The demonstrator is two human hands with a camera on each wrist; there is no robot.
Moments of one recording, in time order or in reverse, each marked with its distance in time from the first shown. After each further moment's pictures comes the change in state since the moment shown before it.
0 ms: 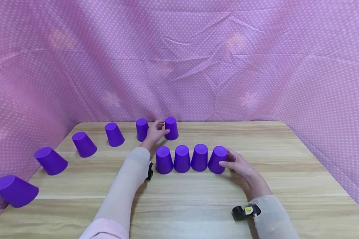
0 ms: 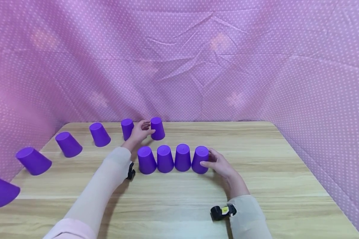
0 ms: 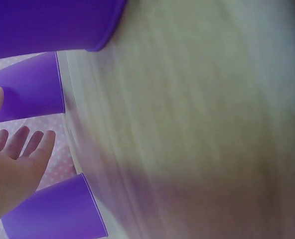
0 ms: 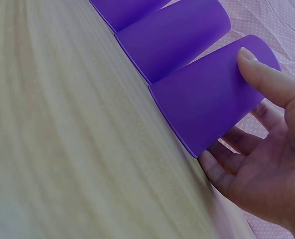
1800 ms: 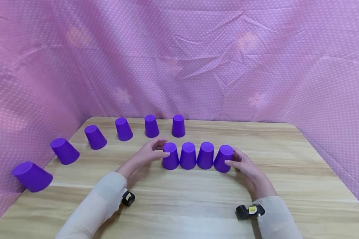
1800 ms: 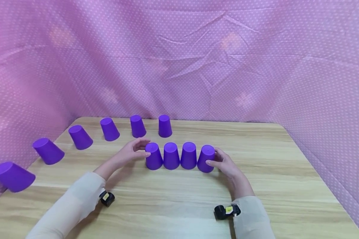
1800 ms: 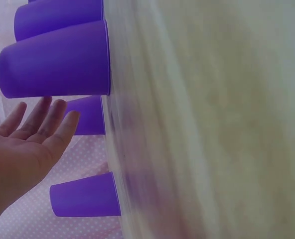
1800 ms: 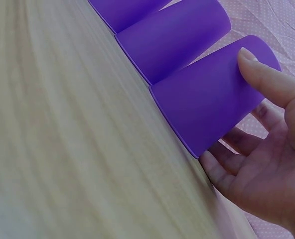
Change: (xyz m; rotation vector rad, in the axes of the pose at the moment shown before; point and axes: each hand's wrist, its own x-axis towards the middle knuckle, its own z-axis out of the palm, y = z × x) left_hand -0.116 0.029 -0.046 -0.067 -0.358 0.043; right_hand 0.001 -0.002 0.003 -0.018 0.016 0.023
